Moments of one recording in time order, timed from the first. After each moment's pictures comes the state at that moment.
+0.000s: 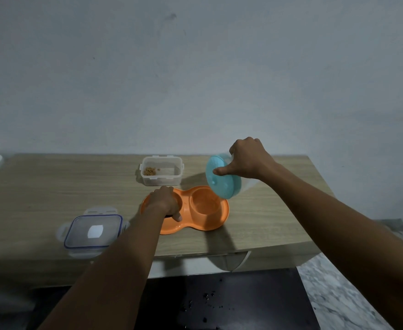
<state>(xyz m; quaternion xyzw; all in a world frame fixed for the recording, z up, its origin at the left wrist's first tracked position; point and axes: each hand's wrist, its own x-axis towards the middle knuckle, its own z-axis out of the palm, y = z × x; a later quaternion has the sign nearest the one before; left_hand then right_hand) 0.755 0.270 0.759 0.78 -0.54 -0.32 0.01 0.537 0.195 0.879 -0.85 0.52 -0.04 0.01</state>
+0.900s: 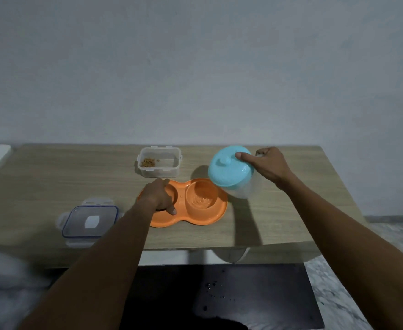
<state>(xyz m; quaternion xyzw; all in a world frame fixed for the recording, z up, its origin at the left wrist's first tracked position) 0.753 0.267 0.752 0.81 -0.48 -0.34 0.06 0.461 0.168 0.810 -0.63 0.61 -0.29 0.38</state>
